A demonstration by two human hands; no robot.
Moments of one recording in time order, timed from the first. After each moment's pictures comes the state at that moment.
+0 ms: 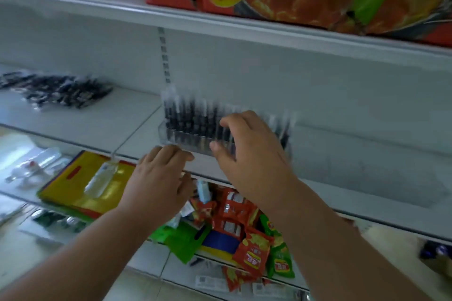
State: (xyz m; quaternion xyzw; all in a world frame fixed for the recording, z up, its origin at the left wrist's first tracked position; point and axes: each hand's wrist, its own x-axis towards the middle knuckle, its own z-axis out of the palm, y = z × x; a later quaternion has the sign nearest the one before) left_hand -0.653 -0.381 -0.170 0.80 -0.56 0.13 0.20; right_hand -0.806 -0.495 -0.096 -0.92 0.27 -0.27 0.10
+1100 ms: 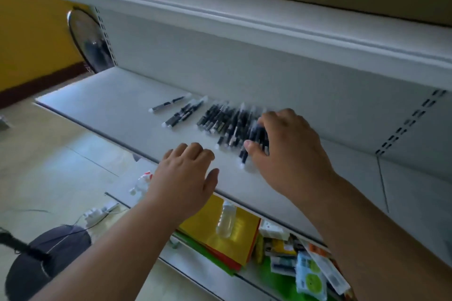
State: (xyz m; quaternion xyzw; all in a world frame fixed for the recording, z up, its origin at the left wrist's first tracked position) left_hand -0.162 -0.223 -0.171 0.86 -0.48 0.11 0.11; right_hand -0.294 -0.367 -0.087 -0.94 0.29 -0.15 0.06
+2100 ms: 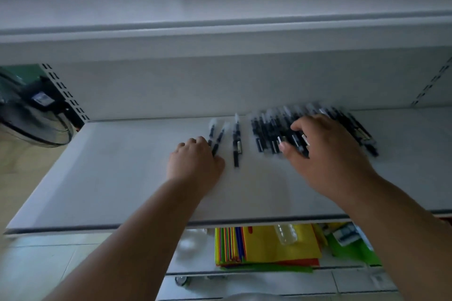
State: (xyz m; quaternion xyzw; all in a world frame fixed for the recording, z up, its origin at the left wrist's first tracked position) left_hand 0.112 -0.262 -0.183 0.84 -0.53 -0.05 0.10; right_hand -0.116 -0.304 -0.122 -0.84 0.50 -0.20 0.04
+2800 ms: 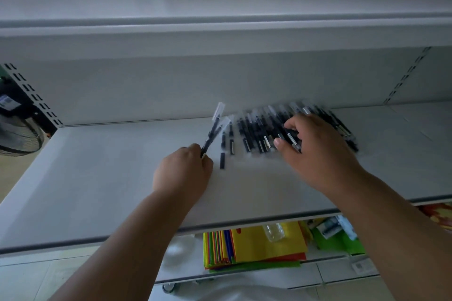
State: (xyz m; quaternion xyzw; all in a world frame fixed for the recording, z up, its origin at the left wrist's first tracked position) left_hand 0.109 -0.252 -0.177 0.81 -0.57 -0.05 0.16; right_hand -0.122 -0.316 -0.135 -0.82 0.52 -0.22 0.06
